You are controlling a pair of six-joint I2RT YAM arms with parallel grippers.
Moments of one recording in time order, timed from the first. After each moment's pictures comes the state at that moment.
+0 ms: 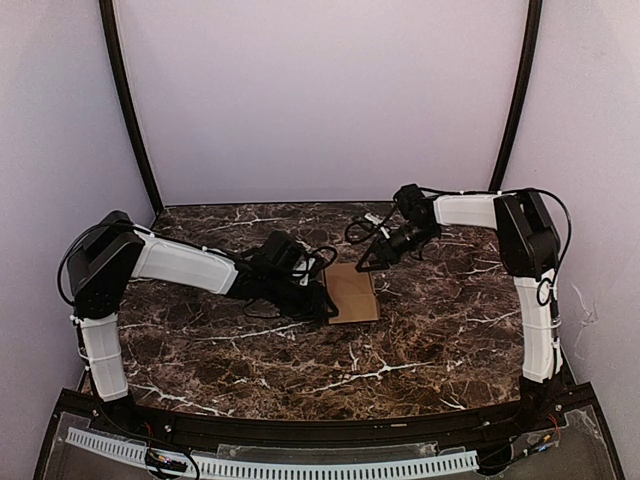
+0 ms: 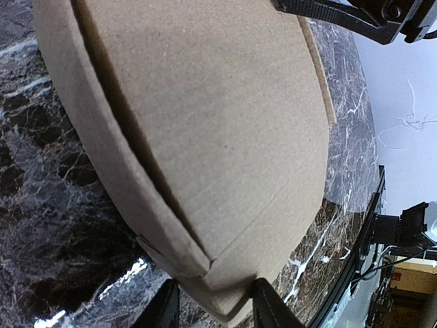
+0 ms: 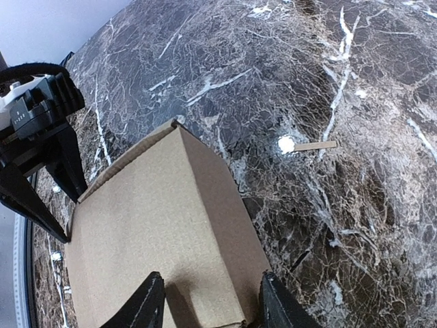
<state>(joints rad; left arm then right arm) -0.83 1.93 1.16 -0.07 0.39 -0.72 0.42 2.24 1.69 -0.66 -0.89 -0.50</state>
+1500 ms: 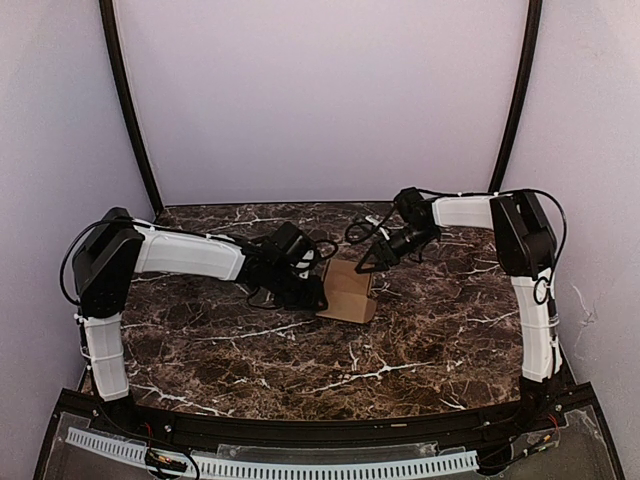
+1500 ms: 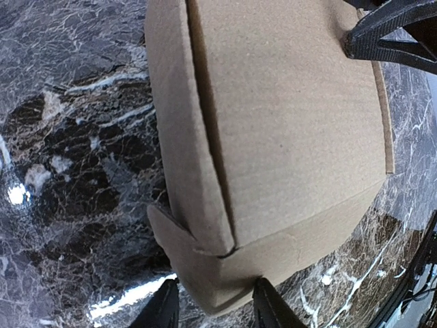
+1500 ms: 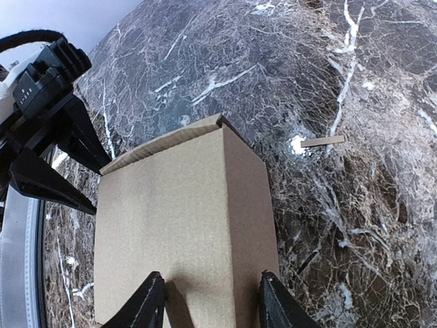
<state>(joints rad) -0.83 1.97 1.32 -0.35 0.15 -0.61 0.41 2.27 1.71 -0.67 -0.94 -0.48</state>
